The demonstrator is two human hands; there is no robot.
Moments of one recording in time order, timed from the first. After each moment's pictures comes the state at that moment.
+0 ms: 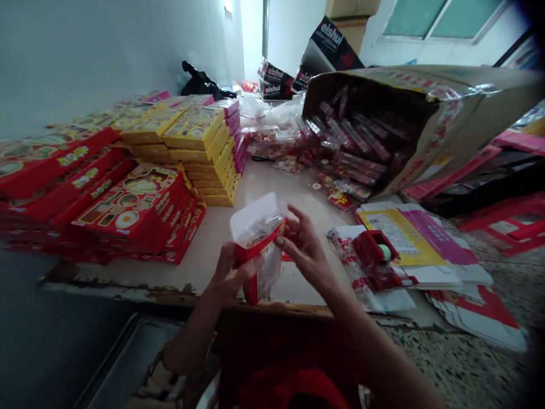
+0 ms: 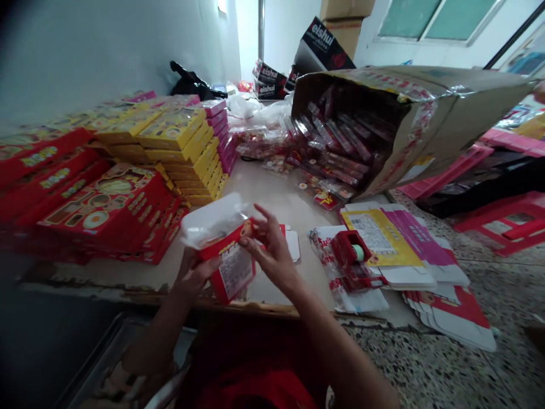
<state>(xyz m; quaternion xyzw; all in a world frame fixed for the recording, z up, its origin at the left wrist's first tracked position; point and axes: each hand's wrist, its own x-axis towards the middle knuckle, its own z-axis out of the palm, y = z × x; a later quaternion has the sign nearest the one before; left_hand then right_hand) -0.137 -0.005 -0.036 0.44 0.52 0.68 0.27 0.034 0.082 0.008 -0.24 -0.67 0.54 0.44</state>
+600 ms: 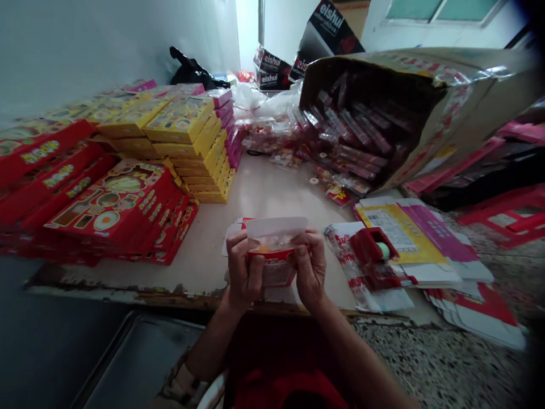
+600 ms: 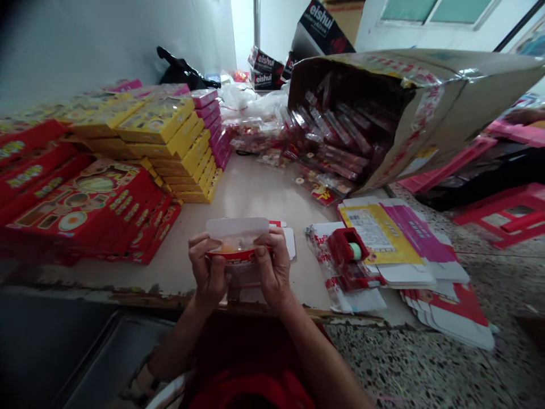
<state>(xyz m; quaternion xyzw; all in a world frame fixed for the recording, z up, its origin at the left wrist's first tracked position) -0.097 0.014 -0.058 0.56 0.49 0.66 -0.06 0.049 0.070 -0.045 -0.29 -0.66 0.39 0.57</state>
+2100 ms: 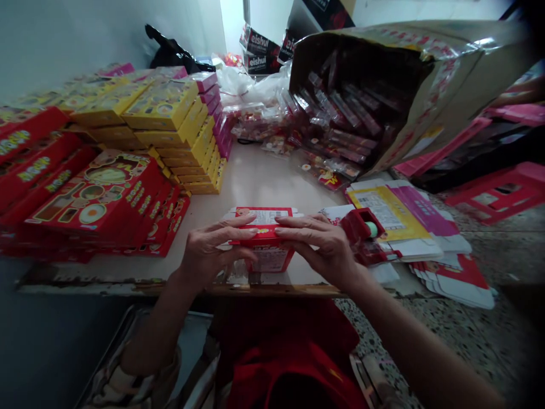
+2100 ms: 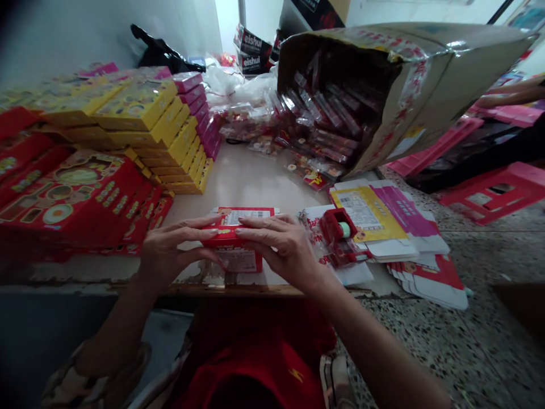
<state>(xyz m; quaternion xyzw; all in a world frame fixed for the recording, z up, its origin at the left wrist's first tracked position) -0.149 -0.003 0.004 0.70 0.46 0.52 0.15 0.098 0.088 0.010 -0.17 -0.87 0.25 0.40</state>
